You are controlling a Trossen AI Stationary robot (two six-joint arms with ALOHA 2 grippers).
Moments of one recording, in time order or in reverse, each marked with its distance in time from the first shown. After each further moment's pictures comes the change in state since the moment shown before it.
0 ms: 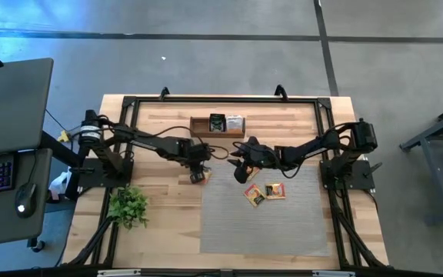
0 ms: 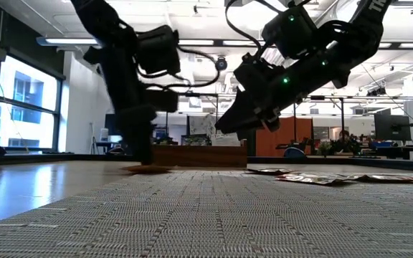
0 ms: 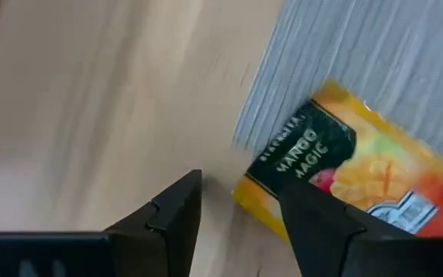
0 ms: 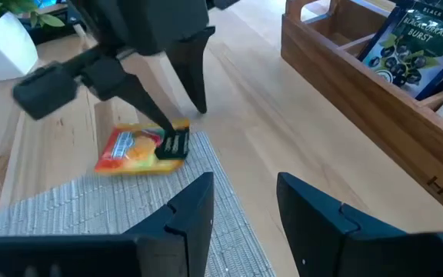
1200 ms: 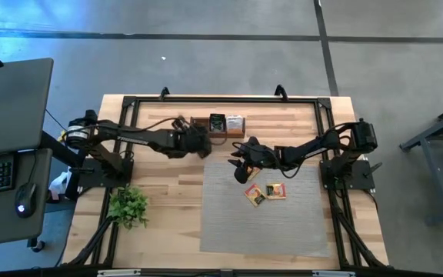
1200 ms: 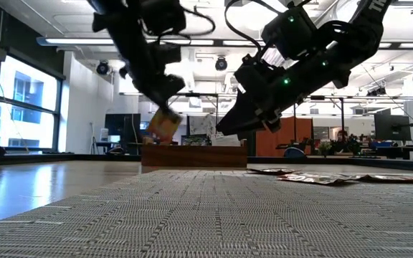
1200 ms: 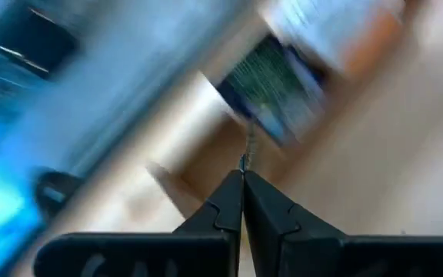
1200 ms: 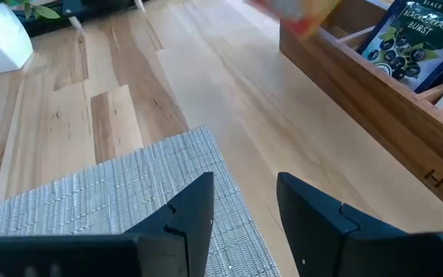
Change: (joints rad) left arm 0.008 -0.130 0.122 -0.080 -0.669 -0.110; right arm 0.000 -0.001 0.000 -0.018 0.000 0.000
